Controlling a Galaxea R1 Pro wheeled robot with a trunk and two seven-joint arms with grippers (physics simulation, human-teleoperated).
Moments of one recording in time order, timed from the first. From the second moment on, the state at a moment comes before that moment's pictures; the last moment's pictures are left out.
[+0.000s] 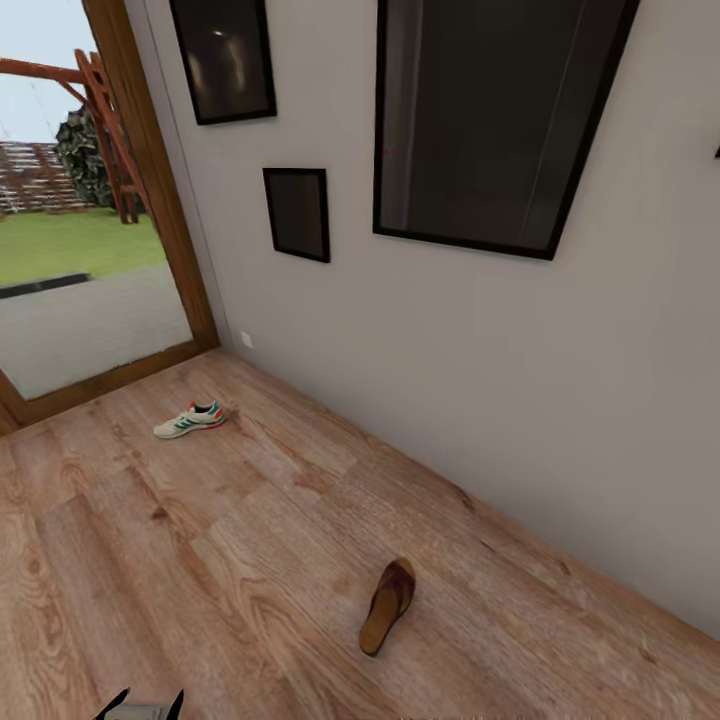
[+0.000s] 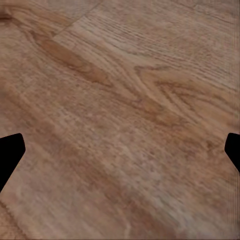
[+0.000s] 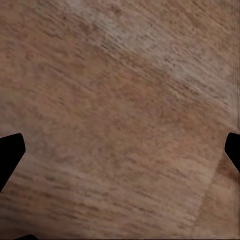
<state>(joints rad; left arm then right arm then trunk) -0.26 0.28 -0.60 -0.22 0.73 -0.73 -0.15 -0.25 -0.09 -0.56 -0.09 0.41 -0.34 -0.14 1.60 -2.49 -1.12</state>
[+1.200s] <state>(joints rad) -0.26 0.28 -0.60 -0.22 0.73 -0.73 -0.15 -0.25 -0.09 -0.56 -0.09 0.41 -0.34 -0.14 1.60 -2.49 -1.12</state>
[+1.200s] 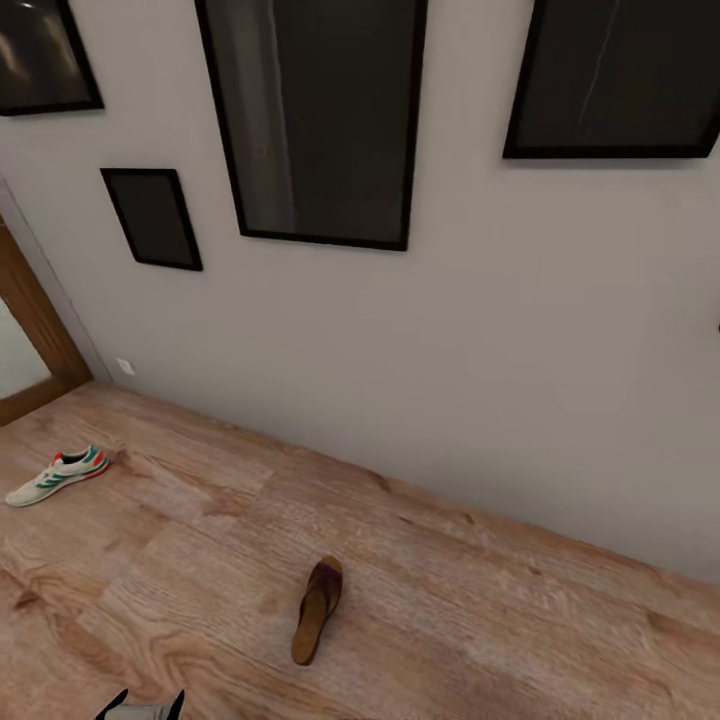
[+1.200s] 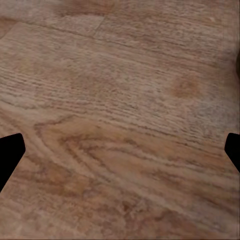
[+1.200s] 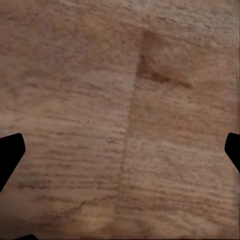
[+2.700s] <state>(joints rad) -0.26 0.28 -0.60 -0.22 0.73 -0.73 -0.15 -0.25 -0.09 -0.56 -0.09 0.41 -0.34 -0.14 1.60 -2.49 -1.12</state>
